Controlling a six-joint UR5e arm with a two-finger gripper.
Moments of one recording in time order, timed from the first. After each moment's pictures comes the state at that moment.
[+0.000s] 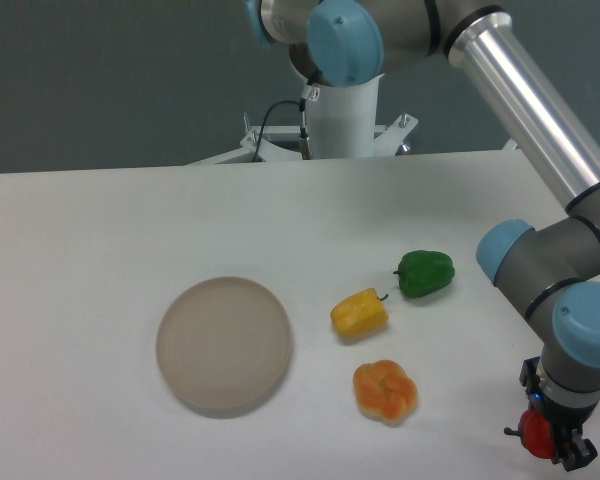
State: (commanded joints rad) arm 2.58 -2.56 -0.66 -1.27 1.59 1.75
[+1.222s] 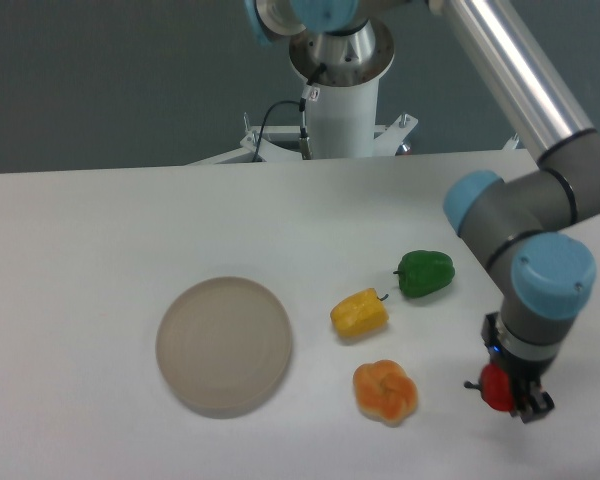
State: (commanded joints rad) arm 2.51 -2.22 -1.11 -1.28 1.57 1.64
